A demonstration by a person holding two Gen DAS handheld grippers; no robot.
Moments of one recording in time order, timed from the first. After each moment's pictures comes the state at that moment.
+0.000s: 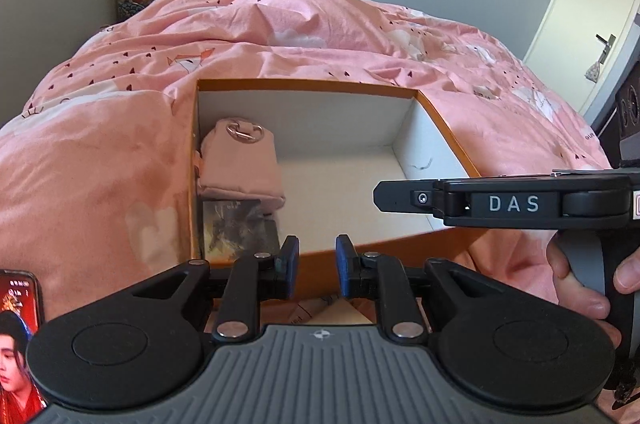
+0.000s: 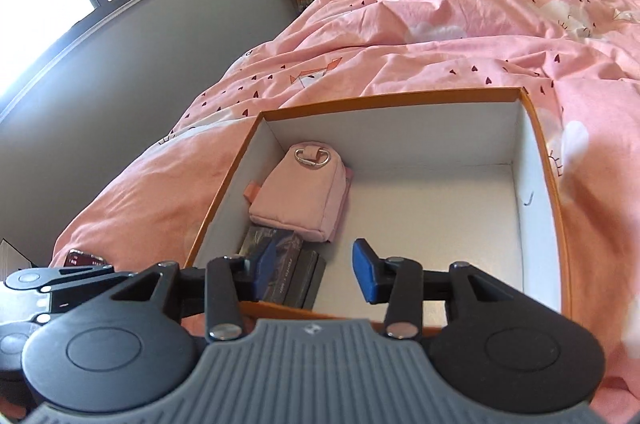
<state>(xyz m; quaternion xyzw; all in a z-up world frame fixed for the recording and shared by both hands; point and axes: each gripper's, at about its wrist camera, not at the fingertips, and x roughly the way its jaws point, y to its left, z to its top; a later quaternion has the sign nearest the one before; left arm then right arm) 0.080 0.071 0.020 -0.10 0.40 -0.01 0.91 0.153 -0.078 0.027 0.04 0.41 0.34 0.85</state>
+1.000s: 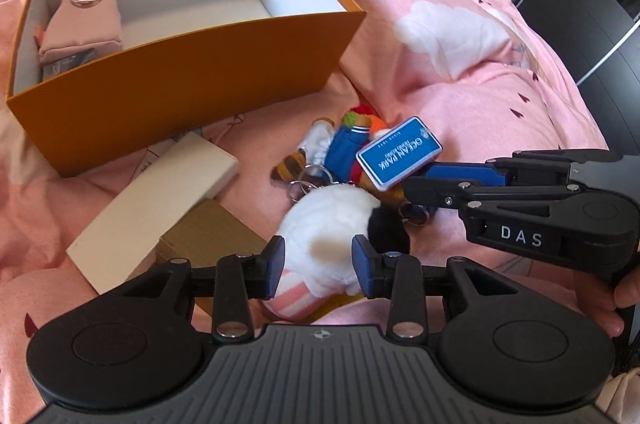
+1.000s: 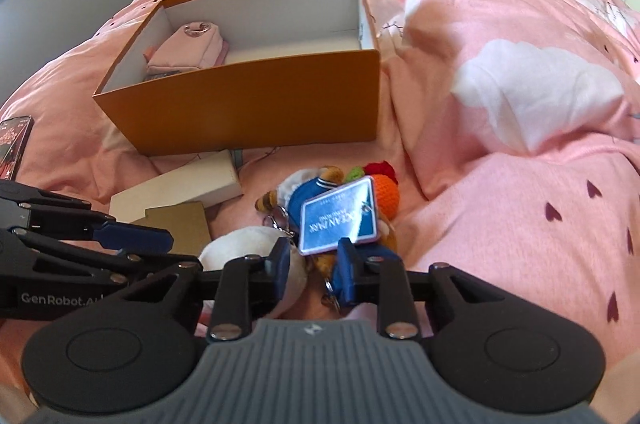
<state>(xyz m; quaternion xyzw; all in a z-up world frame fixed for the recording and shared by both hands) 0.037 -0.011 -0.031 -0.07 0.53 -0.18 0.83 0.022 -0.176 -0.018 -0.03 0.47 0.18 0.86</state>
